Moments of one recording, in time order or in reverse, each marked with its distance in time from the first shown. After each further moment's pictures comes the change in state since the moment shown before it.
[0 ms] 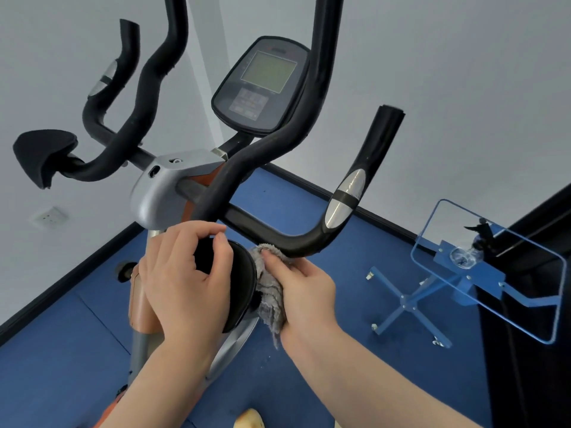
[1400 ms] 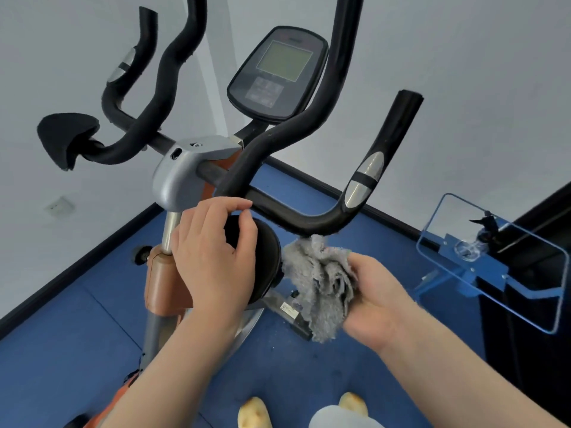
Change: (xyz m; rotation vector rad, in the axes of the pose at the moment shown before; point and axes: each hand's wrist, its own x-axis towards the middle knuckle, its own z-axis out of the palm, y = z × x) left_hand 0.001 -0.003 -0.001 0.004 -0.006 0.066; right_hand -0.025 -0.040 -0.035 0.077 -0.191 0.417
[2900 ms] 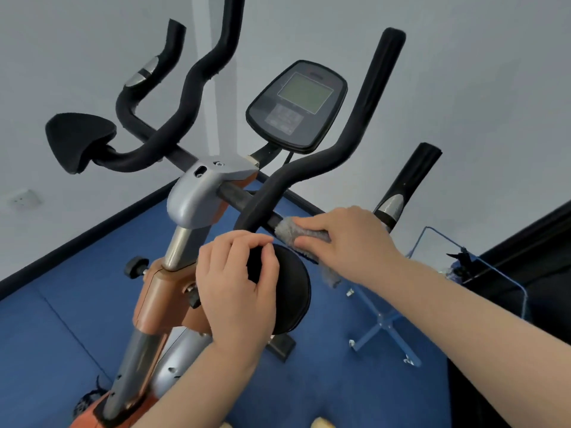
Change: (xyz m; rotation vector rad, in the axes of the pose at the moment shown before) left_hand -0.004 -0.024 0.009 -0.188 0.104 0.028; right_hand 0.040 -0.053 0.062 -2.125 0.197 -1.062
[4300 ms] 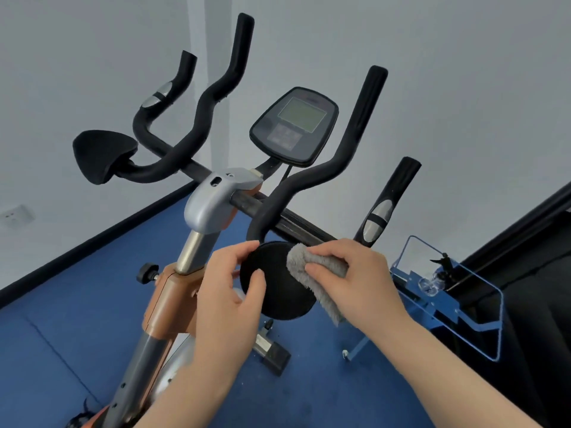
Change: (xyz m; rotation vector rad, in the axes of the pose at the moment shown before) left_hand -0.002 -0.002 -0.066 -0.398 -0.366 -0.320; right_hand -0.063 -0.054 0.004 0.433 0.217 0.289
